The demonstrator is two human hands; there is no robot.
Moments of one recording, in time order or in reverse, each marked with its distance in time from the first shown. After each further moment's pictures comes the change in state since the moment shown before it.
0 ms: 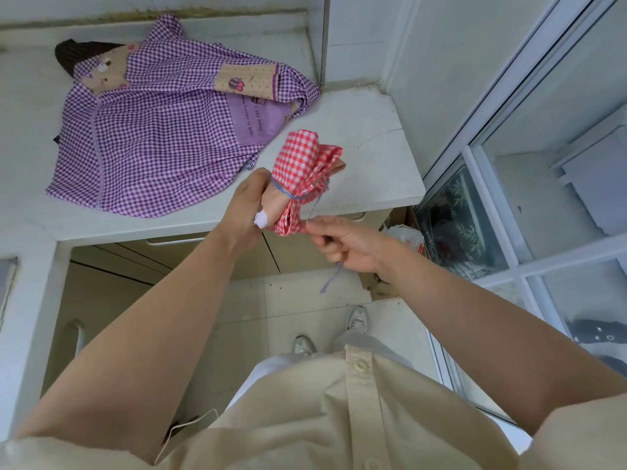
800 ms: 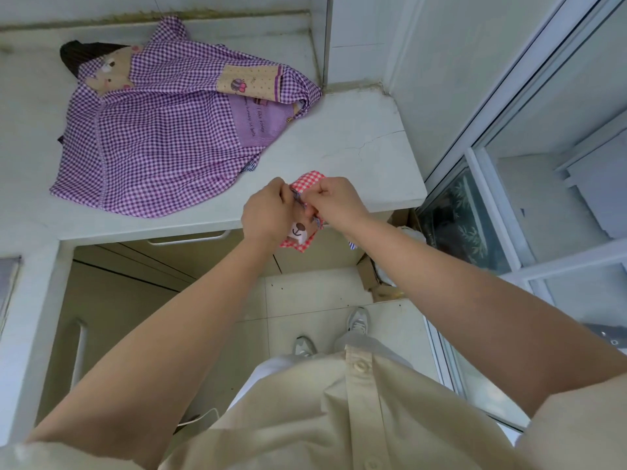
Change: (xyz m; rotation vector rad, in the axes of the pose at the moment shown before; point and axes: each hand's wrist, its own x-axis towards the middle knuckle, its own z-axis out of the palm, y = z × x) left_hand 0.008 -0.013 0.030 0.943 0.357 0.174; right_hand 0.022 -0.040 0.018 -0.621 0.523 -0.279
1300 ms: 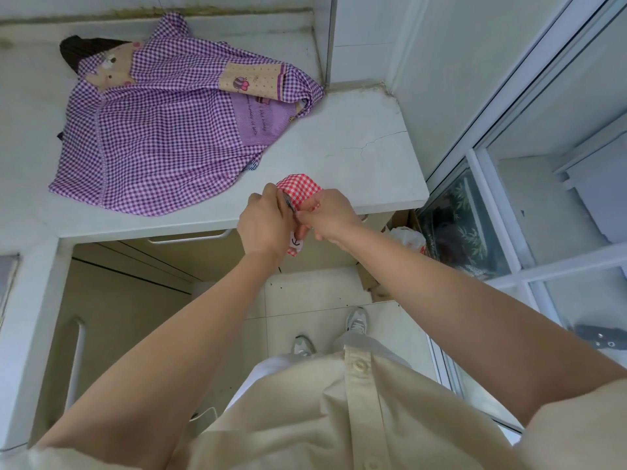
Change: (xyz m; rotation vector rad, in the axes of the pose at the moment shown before) left_hand -0.015 -0.013 0.007 0.119 0.147 -0.012; right_hand -0.004 0.004 0.016 -0.138 -0.098 0.050
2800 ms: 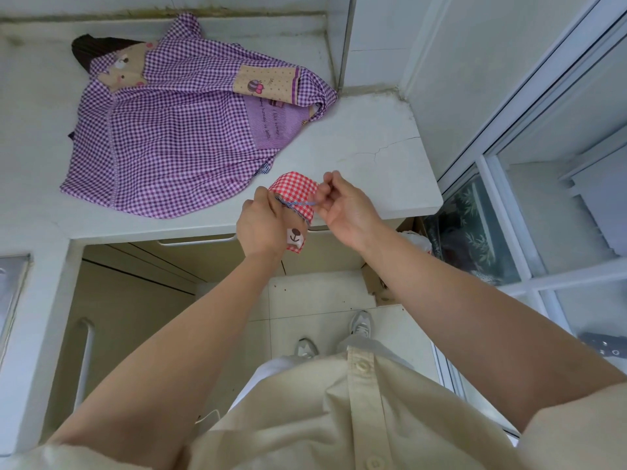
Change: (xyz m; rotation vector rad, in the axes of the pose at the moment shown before) left_hand 0.018 -0.024 -0.005 -0.065 -0.002 -0.145; right_hand 0.024 -0.008 0.005 1.297 -0.025 0.119
